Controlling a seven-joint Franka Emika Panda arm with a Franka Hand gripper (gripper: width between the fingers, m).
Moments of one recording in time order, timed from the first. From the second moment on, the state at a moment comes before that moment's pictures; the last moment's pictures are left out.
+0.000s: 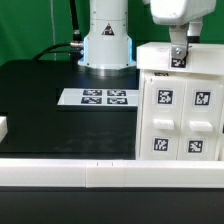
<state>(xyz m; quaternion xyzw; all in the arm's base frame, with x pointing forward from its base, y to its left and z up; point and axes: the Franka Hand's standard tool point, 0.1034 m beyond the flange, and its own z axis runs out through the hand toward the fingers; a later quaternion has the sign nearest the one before) 0.585 0.082 0.163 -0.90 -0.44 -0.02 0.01</state>
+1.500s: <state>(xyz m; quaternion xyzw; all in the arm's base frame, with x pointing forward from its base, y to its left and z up) 0.589 0.085 0.162 -0.95 0.32 -0.02 0.04</state>
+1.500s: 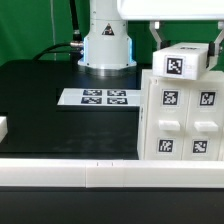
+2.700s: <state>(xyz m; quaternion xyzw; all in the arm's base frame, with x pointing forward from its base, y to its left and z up) 0.590 0.088 0.168 -0.78 0.62 0.01 0.07</state>
